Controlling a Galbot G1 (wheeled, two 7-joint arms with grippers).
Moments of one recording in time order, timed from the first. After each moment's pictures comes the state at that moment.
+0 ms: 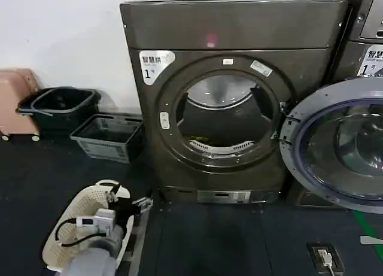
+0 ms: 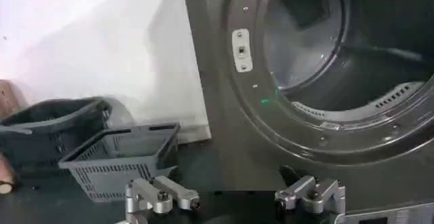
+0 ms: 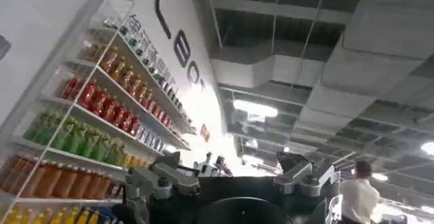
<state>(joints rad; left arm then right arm) 1.31 -1.51 -0.55 -2.28 0.19 0.74 0.16 -1.65 1.10 2.31 1.77 0.33 -0.16 -0.12</state>
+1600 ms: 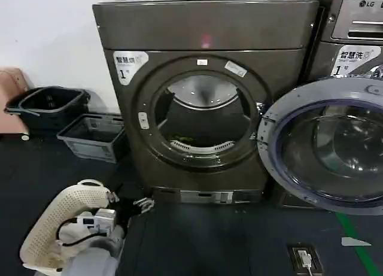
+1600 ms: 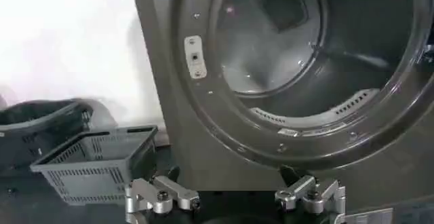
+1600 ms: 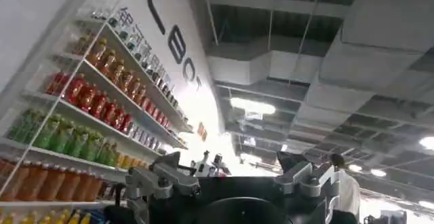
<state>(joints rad) 1.30 -1.51 -0.55 -2.27 0.18 0.74 0.16 -1.64 1.10 2.30 1.75 0.33 -0.17 -0.11</state>
